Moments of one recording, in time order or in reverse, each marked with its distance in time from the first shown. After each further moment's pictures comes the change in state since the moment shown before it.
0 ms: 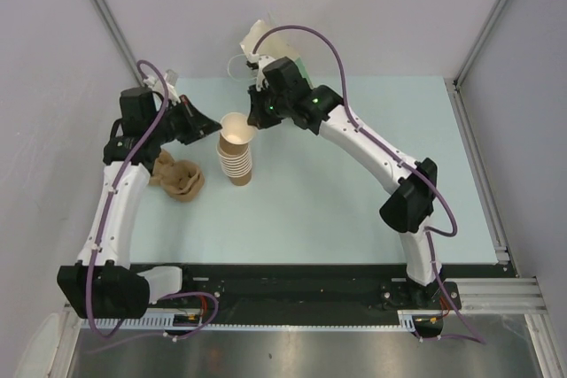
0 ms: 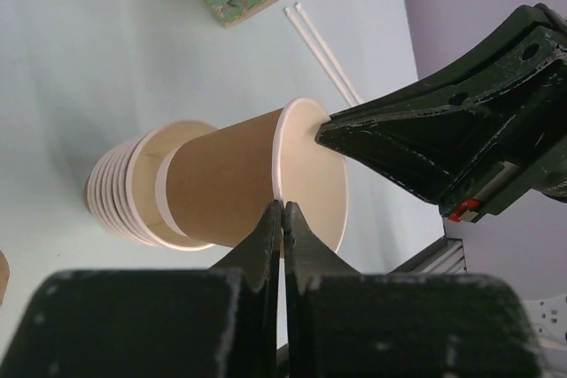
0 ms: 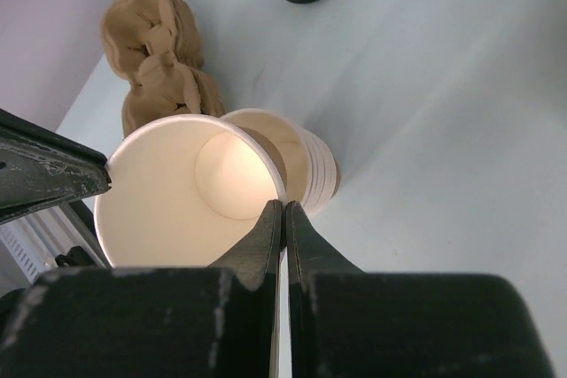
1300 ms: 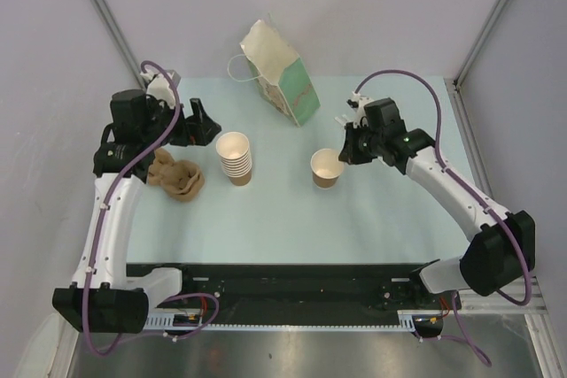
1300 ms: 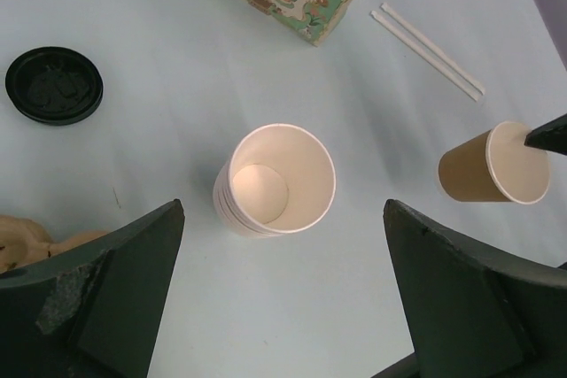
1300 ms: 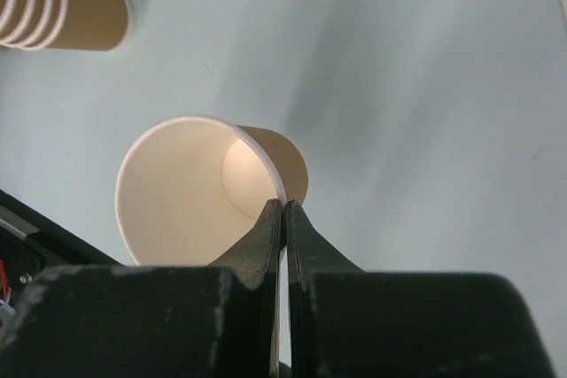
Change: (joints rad) left arm -0.009 -0.091 0.055 -0.098 -0.155 0.386; right arm -0.360 -0.678 -0.973 0.107 -0.083 -0.067
